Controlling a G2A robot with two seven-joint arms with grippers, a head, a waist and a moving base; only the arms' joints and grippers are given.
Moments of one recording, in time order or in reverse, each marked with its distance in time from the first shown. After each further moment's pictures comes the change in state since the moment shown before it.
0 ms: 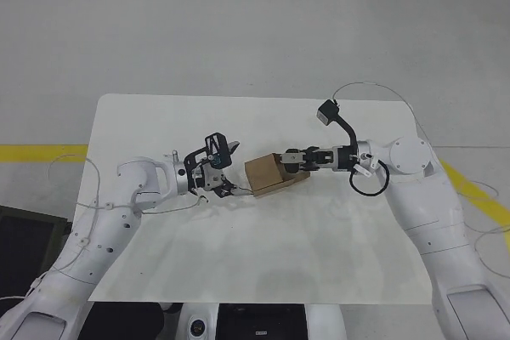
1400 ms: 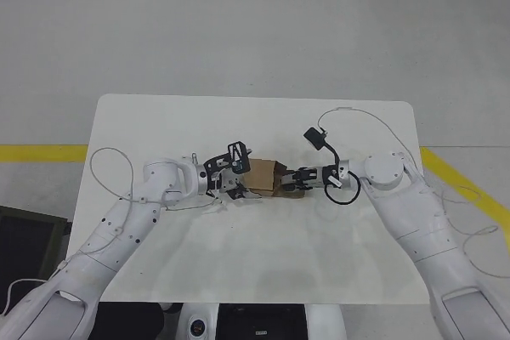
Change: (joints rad) left arm -0.130 -0.082 0.173 0.223 0.169 0.046 0.116; right arm -0.001 -0.002 -0.149 0.090 -0.148 0.181 -0.103
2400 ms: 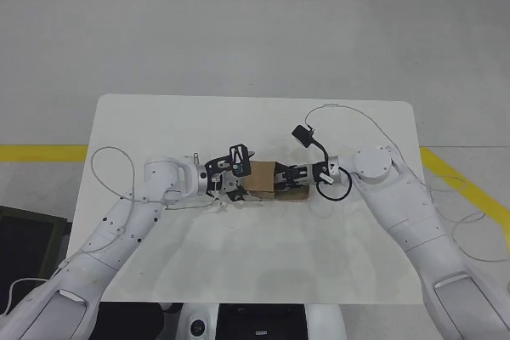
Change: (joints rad) left arm 0.000 -0.008 -0.012 0.004 0.052 -0.047 0.036; right arm 0.073 -0.032 -0.069 0.092 0.054 -0.067 0.022
